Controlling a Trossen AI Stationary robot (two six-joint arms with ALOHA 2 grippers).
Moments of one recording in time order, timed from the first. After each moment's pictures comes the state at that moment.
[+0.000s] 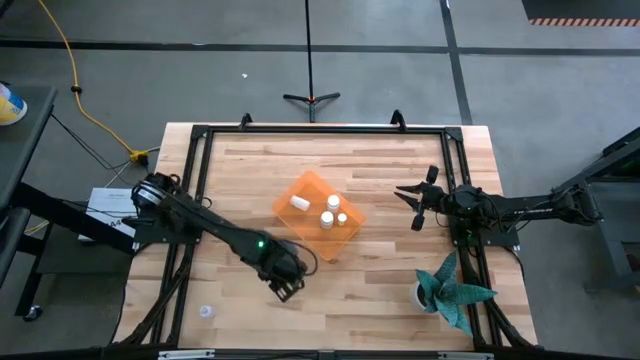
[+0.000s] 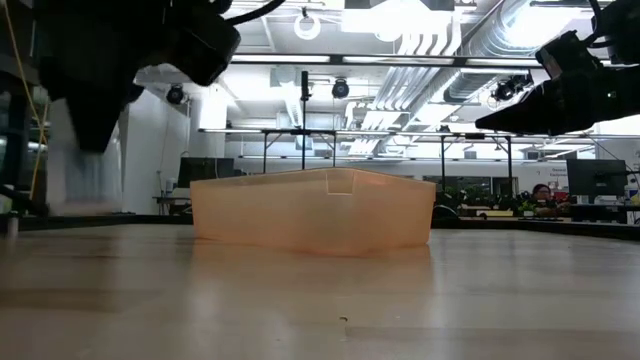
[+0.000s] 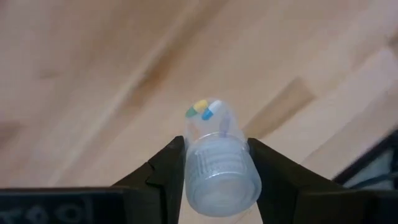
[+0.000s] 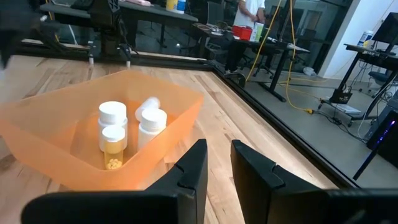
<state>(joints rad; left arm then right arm) -0.44 1.78 1.30 -0.91 0.11 -1.18 -0.03 0.35 0.01 0.23 0.33 -0.13</state>
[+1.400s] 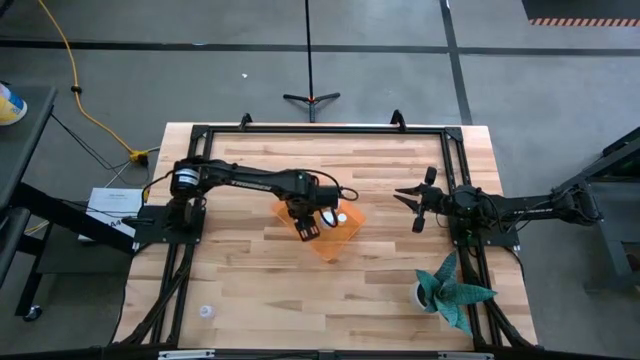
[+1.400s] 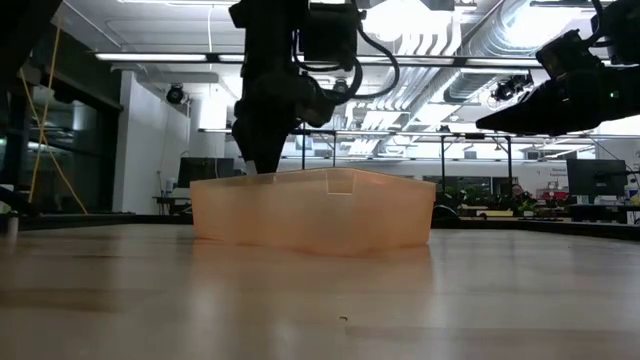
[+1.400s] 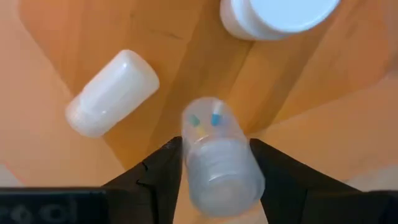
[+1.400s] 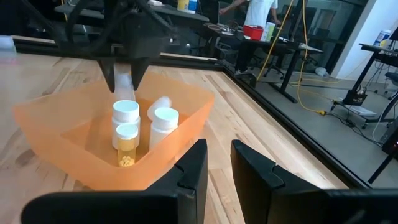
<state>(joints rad) 0.04 1.97 1.57 -1.12 -0.01 -0.36 -0.03 0.35 0.01 0.22 0.28 -0.13</state>
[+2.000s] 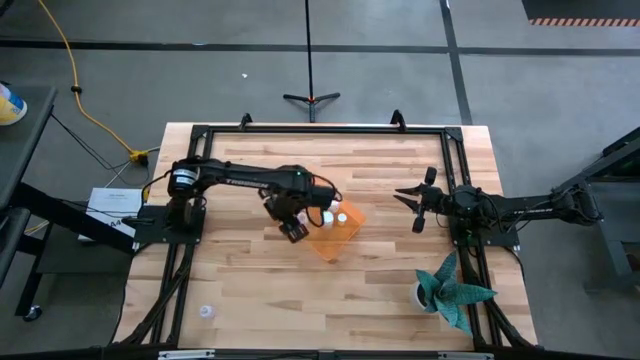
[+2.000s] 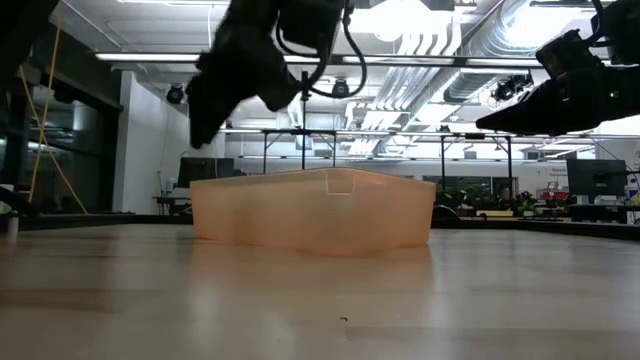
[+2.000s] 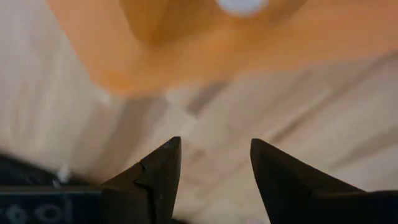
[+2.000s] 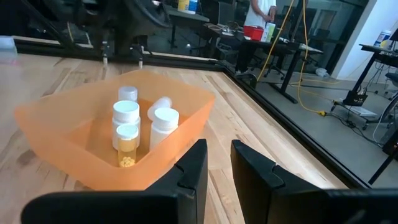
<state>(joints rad) 0.02 1.96 1.68 -1.51 0.13 -0.58 -0.03 0.35 0.01 0.22 0.28 -0.13</state>
